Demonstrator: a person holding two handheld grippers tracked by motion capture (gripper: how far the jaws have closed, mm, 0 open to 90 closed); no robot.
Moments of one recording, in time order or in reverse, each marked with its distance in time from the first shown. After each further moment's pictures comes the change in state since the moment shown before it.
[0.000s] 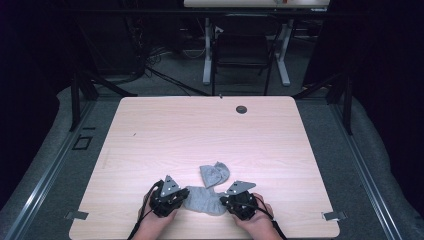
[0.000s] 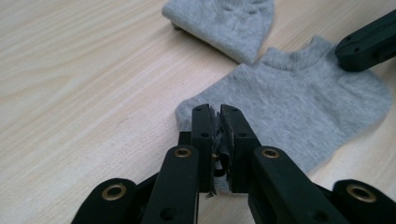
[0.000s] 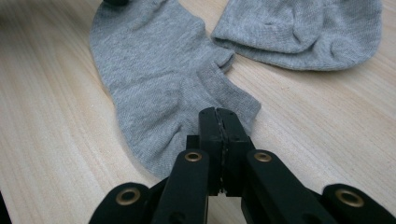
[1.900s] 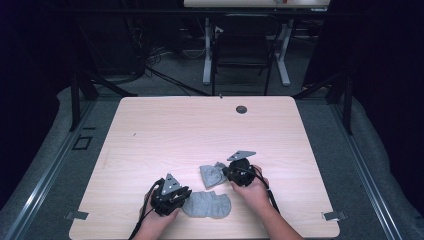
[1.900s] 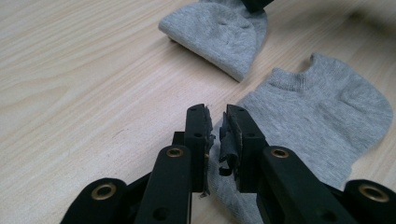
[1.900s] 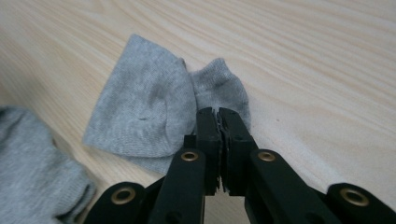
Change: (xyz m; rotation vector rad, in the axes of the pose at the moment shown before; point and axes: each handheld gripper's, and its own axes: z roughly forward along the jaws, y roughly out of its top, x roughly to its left) left arm -0.004 0.012 -0.005 -0.015 0.005 -0.016; right arm -0.067 0.048 0.031 -0.036 -0.087 0.141
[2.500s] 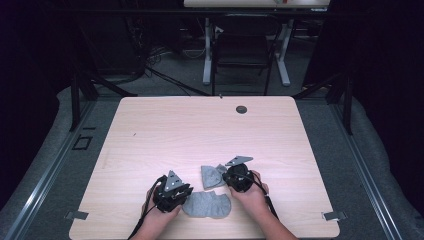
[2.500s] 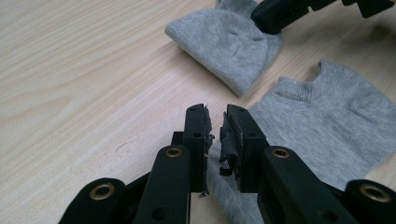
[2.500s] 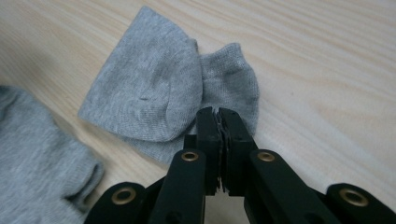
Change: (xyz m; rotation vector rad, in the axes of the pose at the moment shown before) left arm 0.001 0.008 0.006 0.009 0.003 0.007; right arm 0.015 -0.010 -0.003 0.043 -0.032 0.017
